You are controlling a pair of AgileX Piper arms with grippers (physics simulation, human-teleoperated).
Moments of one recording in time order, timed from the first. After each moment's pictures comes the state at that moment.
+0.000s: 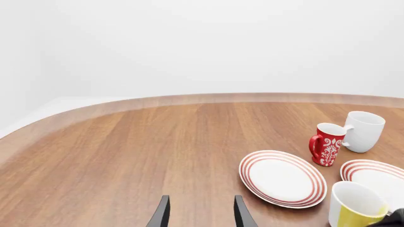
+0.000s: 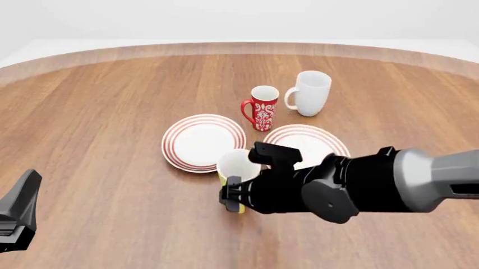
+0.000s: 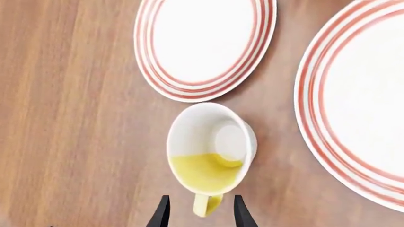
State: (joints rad) left arm 0.00 0.00 0.00 0.00 0.00; right arm 0.85 1.65 -0.75 0.03 0.72
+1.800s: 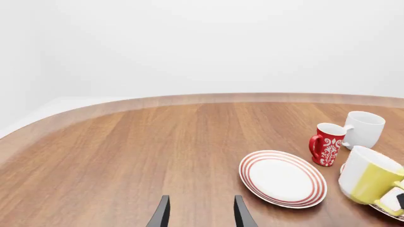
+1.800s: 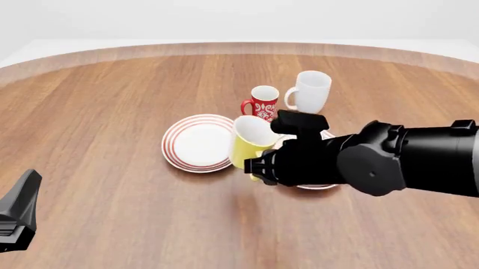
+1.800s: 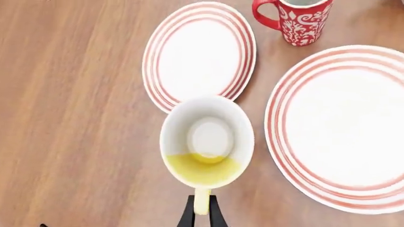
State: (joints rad) left arm 0.00 0.00 0.00 0.00 0.00; right arm 0.75 1.47 -0.78 0.18 0.54
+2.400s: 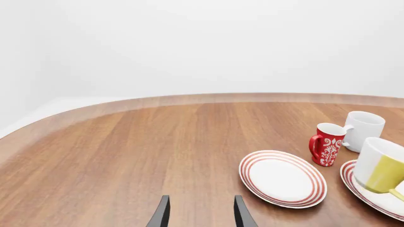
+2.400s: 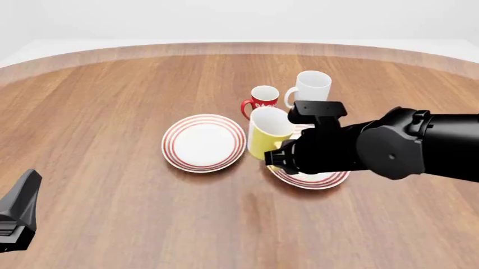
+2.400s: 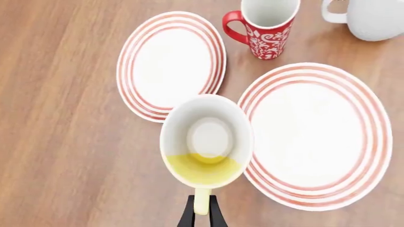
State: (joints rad) left arm 0.00 0.00 0.00 0.00 0.00; right arm 0.65 1.42 -0.79 0.27 0.39
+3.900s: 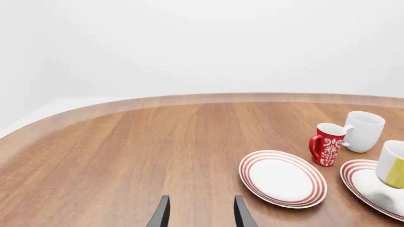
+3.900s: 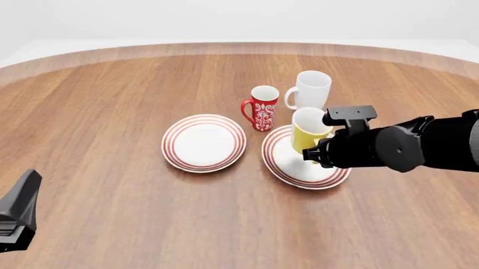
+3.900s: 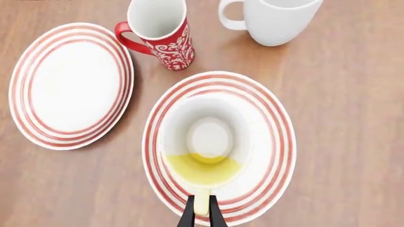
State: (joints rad) left arm 0.00 0.00 0.00 0.00 0.00; right arm 0.36 1.54 -0.72 0.11 0.18
